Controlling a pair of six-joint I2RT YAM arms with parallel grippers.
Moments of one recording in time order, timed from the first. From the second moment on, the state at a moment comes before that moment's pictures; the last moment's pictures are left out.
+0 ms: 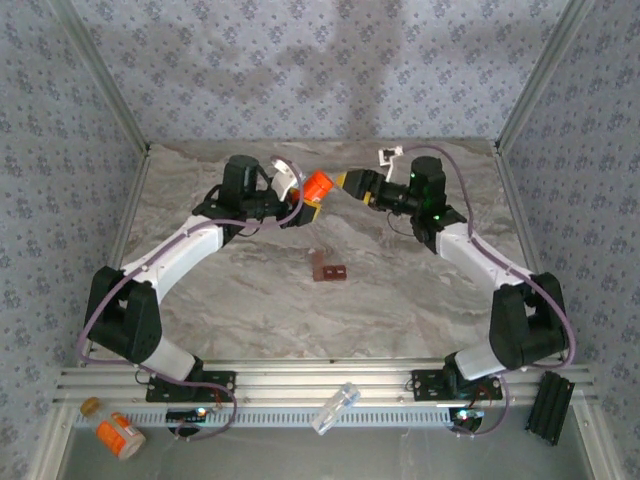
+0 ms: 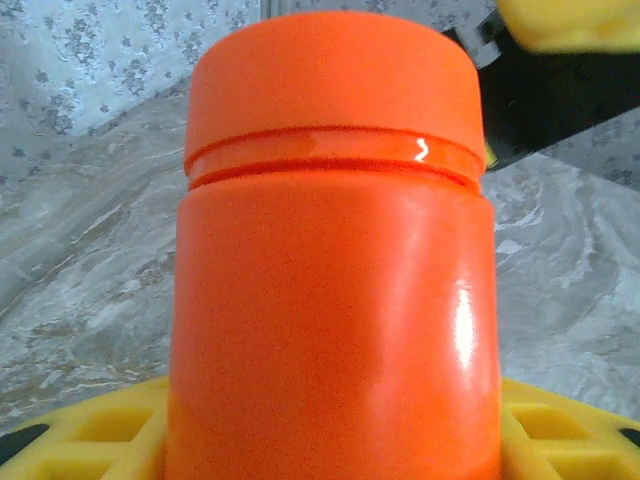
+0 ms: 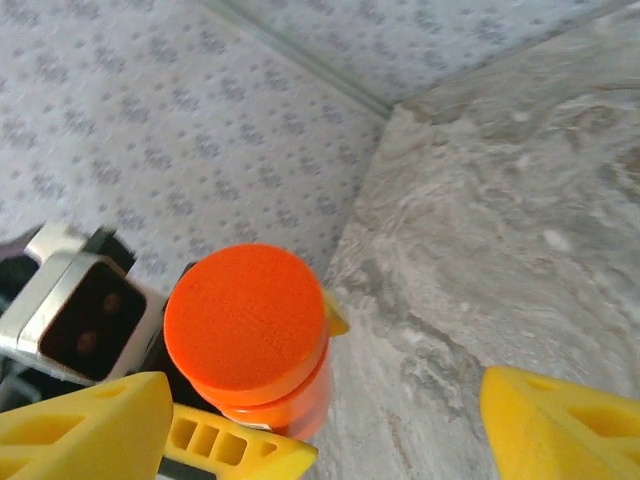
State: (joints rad) left arm -0.47 1.52 1.15 -0.10 0.62 0.16; right arm 0.33 1.45 1.03 0.21 -0.70 0.86
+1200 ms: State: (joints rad) left arm -0.54 1.52 1.17 -0.18 0.51 0.28; right arm 0.45 1.50 1.26 -0.19 -0.55 0.89
